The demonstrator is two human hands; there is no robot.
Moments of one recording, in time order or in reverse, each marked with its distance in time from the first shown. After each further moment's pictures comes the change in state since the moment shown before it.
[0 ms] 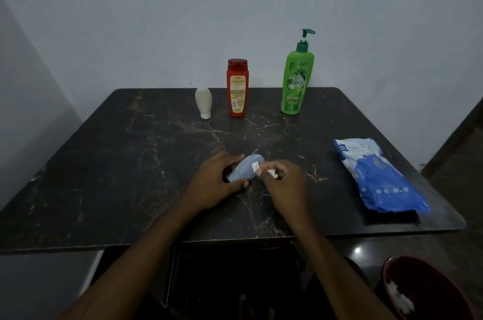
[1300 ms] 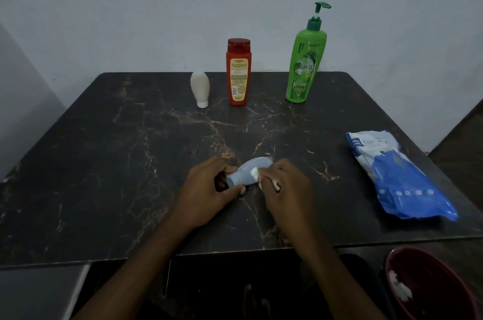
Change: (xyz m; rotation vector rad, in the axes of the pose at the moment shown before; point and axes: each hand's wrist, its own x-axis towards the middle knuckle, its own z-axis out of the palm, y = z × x) left_hand -0.019 -0.004 -0.001 -0.074 0.135 -0.018; right_hand -0.005 0.002 0.016 -0.280 -0.025 -0.263
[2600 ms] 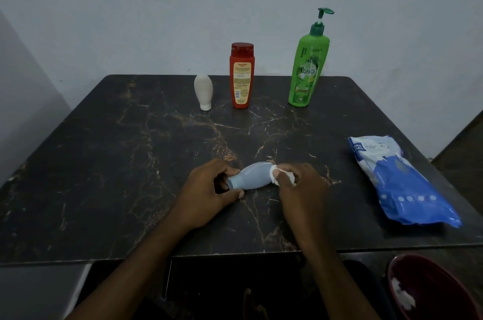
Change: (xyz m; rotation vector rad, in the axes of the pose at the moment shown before) left_hand 0.001 -0.003 -0.004 -0.075 -0.045 -0.018; right_hand 0.011 0.012 -0.006 0.077 0.109 0.293
